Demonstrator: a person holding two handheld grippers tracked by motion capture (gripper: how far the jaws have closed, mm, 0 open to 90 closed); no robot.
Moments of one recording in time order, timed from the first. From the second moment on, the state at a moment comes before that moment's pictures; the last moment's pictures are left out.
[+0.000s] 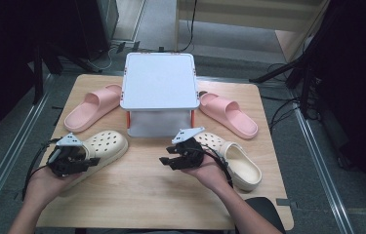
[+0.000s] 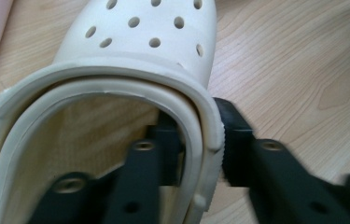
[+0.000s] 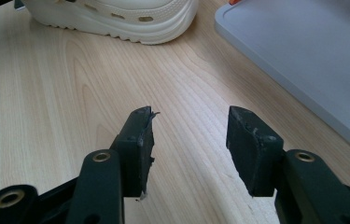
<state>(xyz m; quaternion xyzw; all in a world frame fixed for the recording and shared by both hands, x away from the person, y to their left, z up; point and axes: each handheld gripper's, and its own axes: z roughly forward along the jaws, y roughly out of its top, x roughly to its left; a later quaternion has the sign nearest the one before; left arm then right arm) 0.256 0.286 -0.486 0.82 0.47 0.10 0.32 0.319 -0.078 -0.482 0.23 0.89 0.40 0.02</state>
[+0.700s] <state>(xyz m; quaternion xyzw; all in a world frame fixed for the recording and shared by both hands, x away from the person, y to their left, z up) 0.262 0.229 -0.455 0.84 0.40 0.08 0.36 0.304 -0.098 -0.478 0.25 0.88 0.41 0.04</state>
